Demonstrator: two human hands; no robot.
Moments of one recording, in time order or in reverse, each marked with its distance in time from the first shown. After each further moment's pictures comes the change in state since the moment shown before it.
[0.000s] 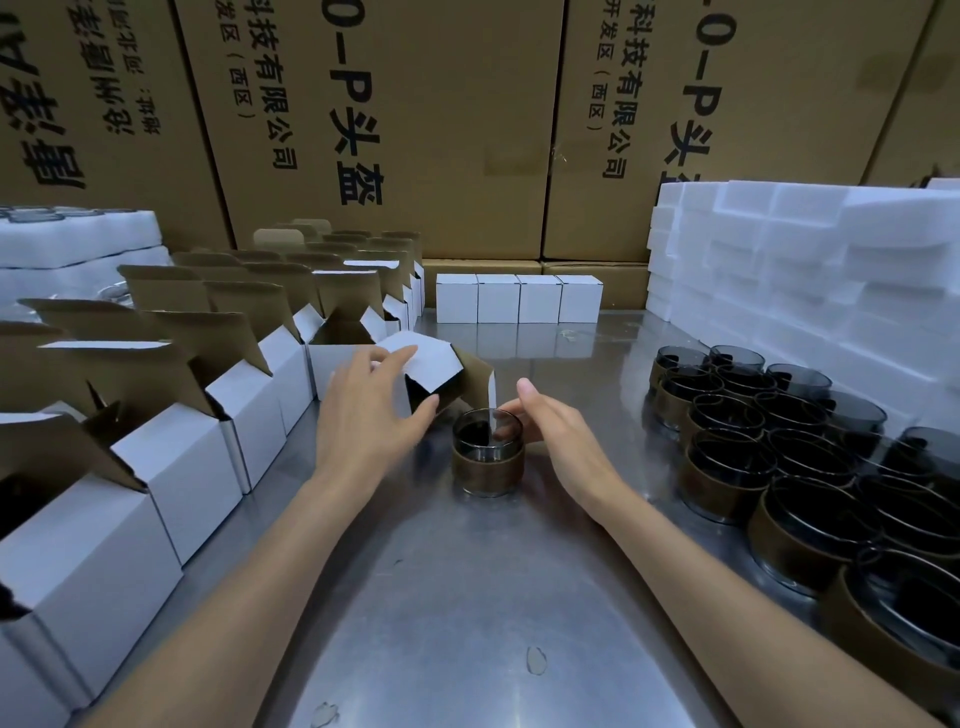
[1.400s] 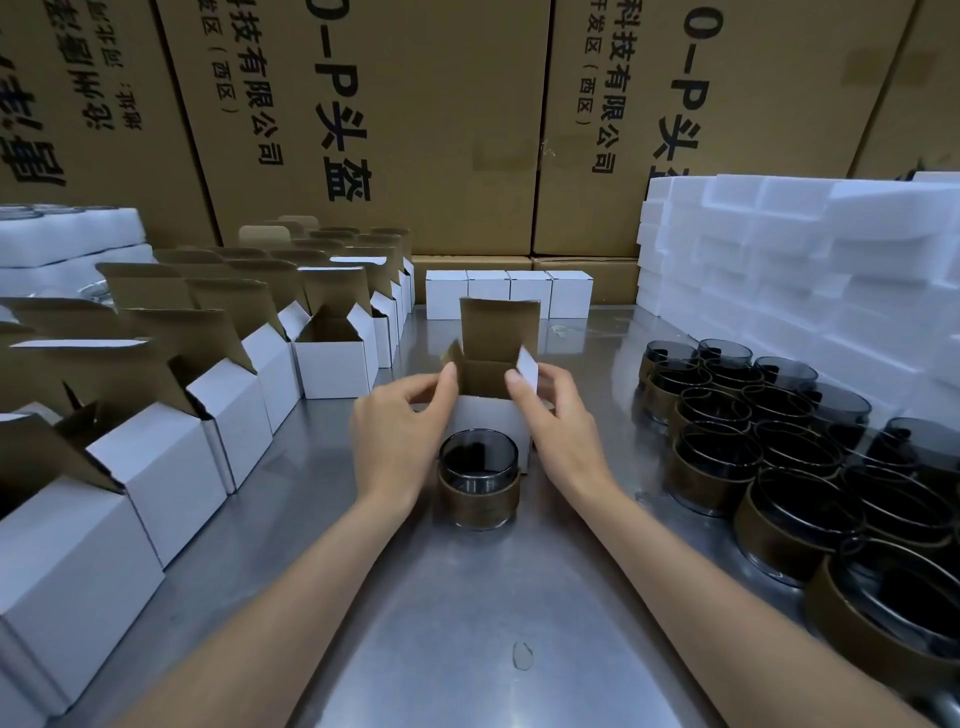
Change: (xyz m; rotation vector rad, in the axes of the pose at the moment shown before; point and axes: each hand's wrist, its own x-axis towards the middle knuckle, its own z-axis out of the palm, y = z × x) left_hand -0.022 0.041 0.015 -0.483 0.211 -0.119; right_hand -0.004 -0.001 -0.002 -0.100 0.199 0.027
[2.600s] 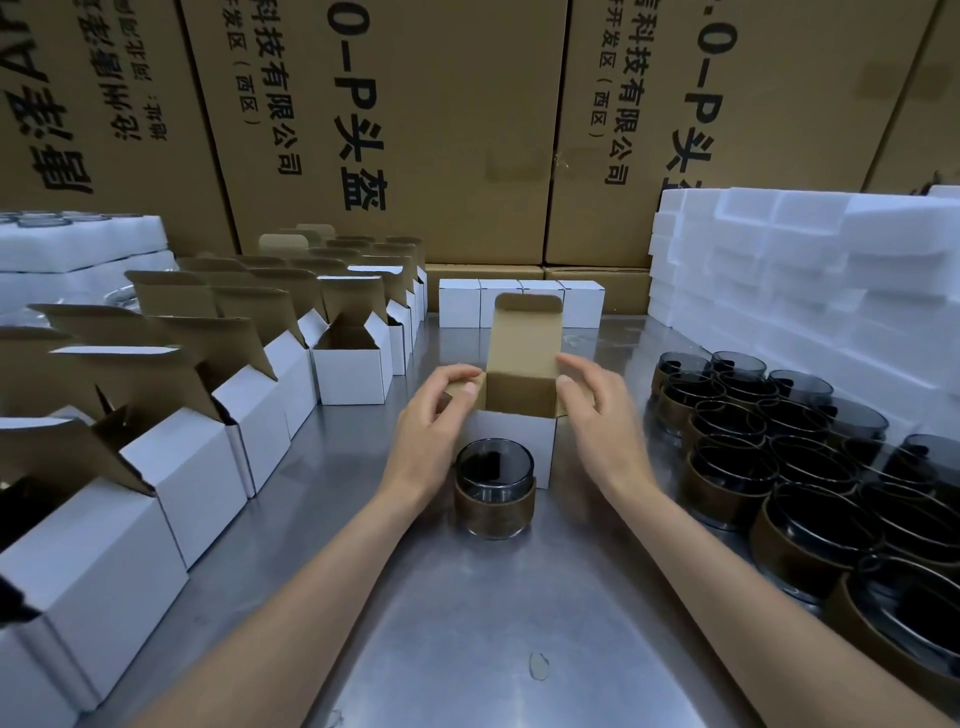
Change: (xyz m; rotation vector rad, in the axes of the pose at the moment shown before) left_hand 0.007 -0.004 0.002 -0.380 -0.336 -0.105; right_hand 0.009 -0.005 -0.021 -0.110 0.111 -0.134
